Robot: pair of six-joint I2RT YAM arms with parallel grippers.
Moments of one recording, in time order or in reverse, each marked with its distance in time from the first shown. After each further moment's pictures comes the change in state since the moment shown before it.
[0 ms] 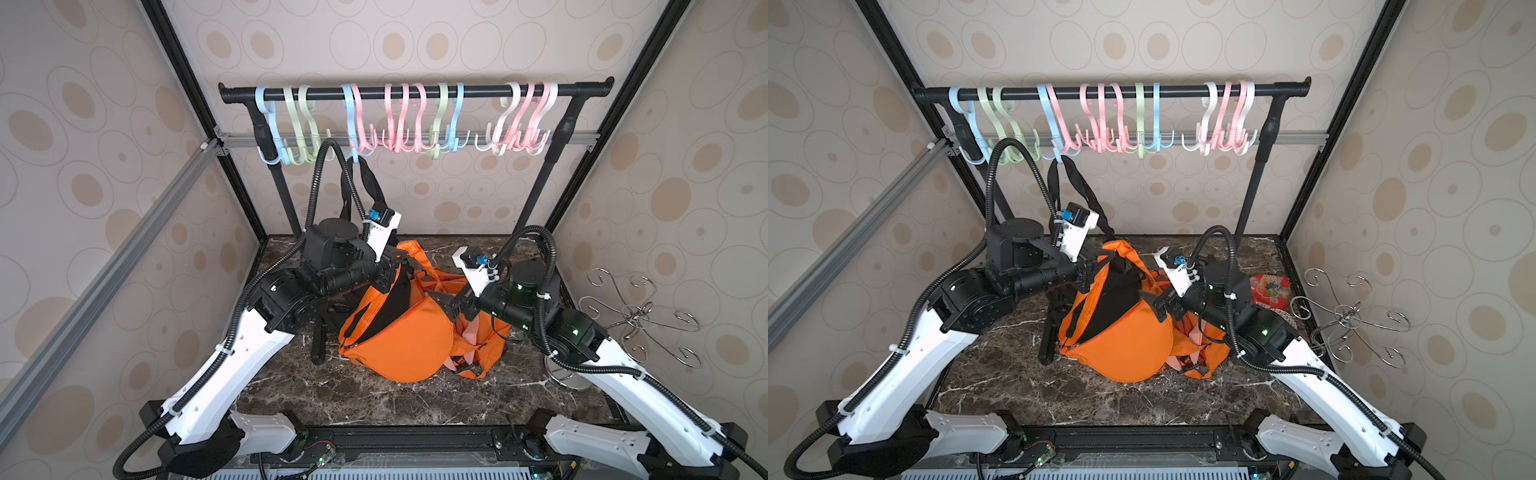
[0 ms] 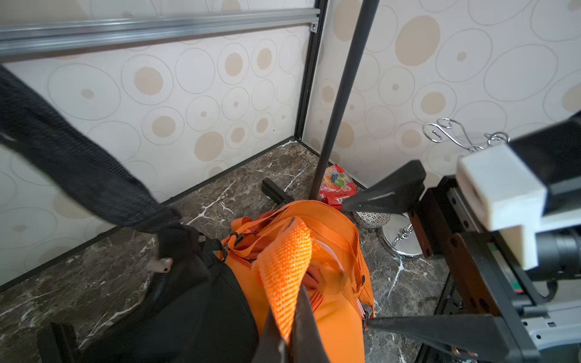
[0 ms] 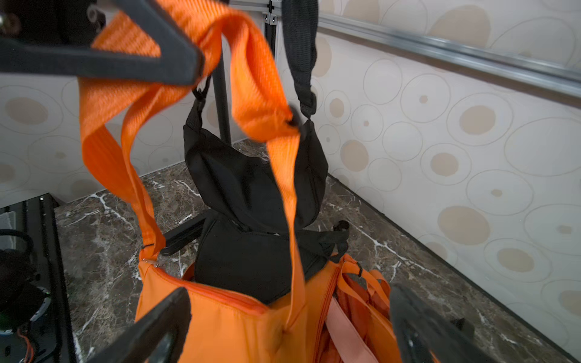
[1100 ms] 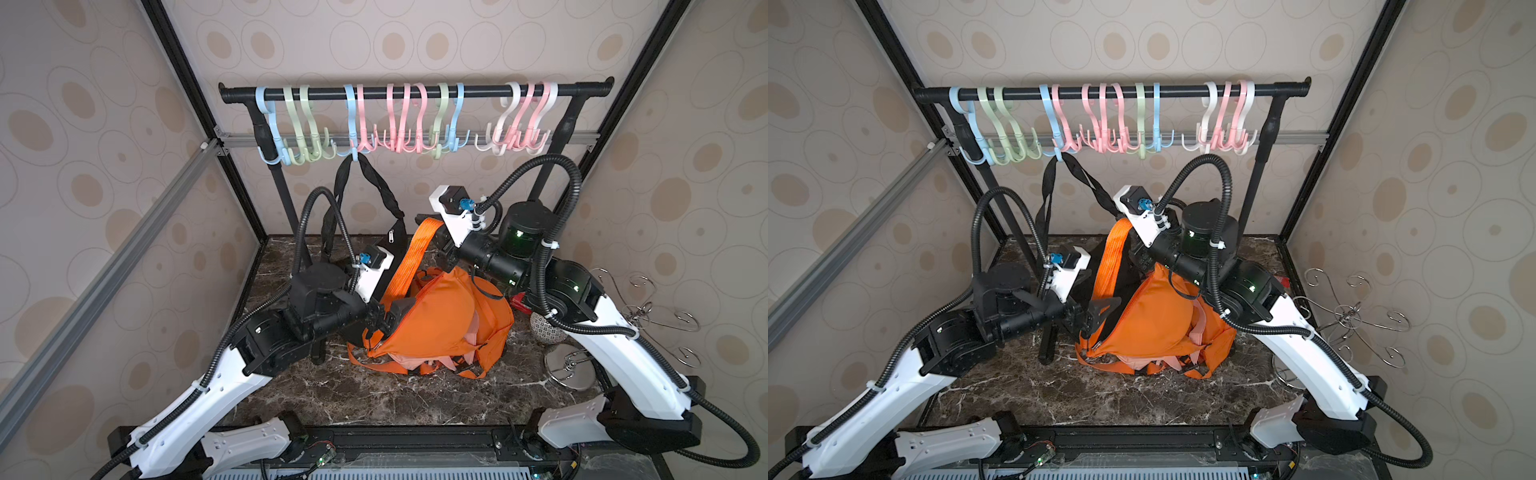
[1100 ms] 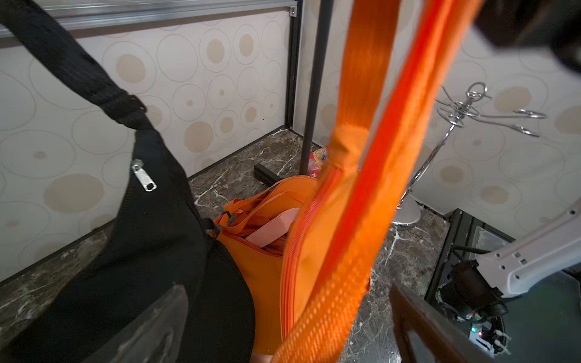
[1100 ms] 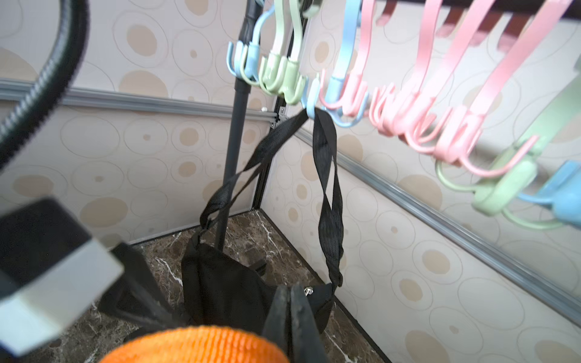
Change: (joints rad) left arm -0.197 -0.295 -0.412 0.179 -0.181 0.043; right arm 0.177 0.352 0.699 -0.124 0.110 -0.143
